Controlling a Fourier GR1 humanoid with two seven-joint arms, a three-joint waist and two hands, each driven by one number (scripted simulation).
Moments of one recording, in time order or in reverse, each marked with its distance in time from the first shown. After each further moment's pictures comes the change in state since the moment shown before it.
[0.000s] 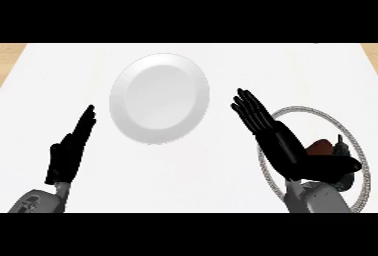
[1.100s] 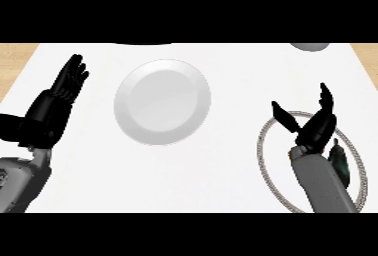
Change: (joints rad) left arm -0.185 0.072 0.097 -0.204 0.065 -0.089 0.076; right arm -0.170 0.024 -0.262 0.540 0.732 -1.150 0.276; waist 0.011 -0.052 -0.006
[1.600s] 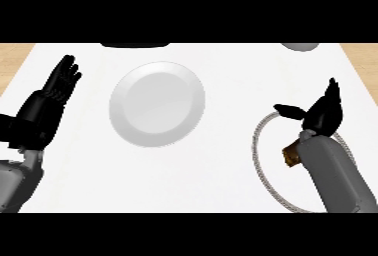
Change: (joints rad) left arm 0.021 0.021 0.028 -0.017 -0.004 -0.008 0.032; right arm -0.140 -0.084 0.006 0.152 0.333 0.209 0.518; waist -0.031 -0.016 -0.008
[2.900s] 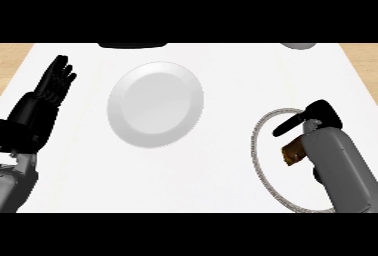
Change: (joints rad) left arm 0.030 -0.007 0.039 -0.054 -0.013 -0.006 0.039; right arm -0.032 -0.031 0.012 -0.112 -0.060 0.776 0.540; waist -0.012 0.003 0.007
